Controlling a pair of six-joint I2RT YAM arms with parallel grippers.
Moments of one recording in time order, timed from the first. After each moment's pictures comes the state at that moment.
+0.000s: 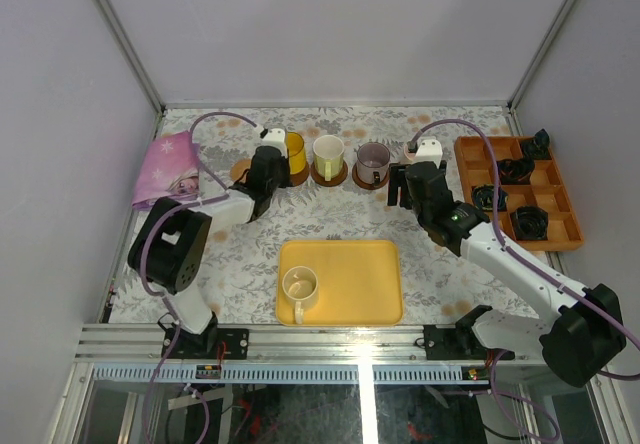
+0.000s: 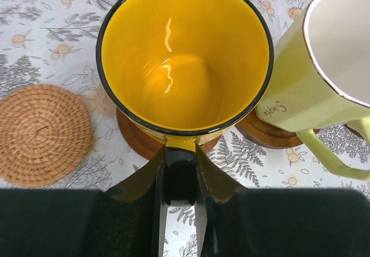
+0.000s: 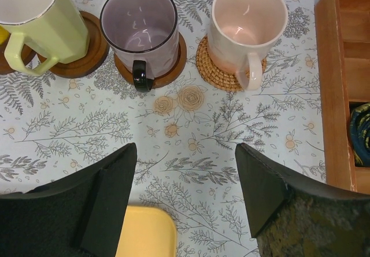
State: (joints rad) left arm -0.40 1.71 0.90 0.36 -0.20 -0.23; right arm 0.59 1.16 0.85 -0.24 0.46 0.27
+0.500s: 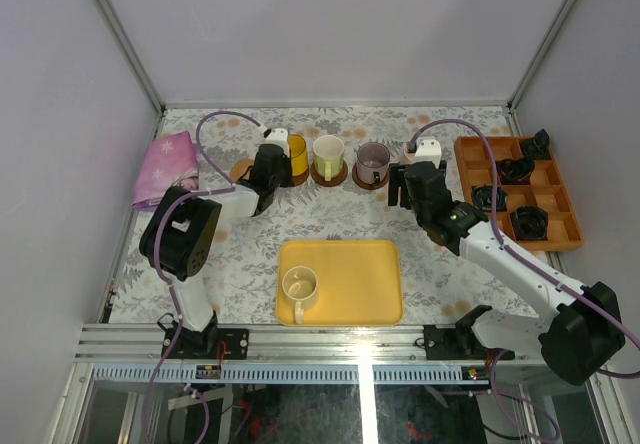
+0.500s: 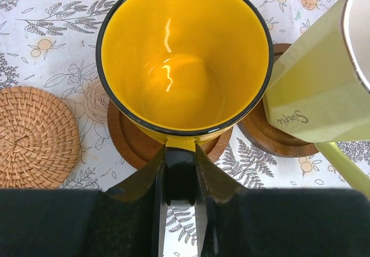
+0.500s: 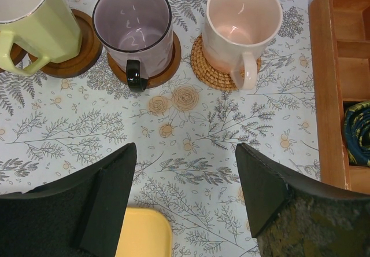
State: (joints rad) left arm -0.37 1.83 0.97 0.37 -0.15 -0.24; right arm 0.59 1.17 0.85 -0.24 0.48 0.26
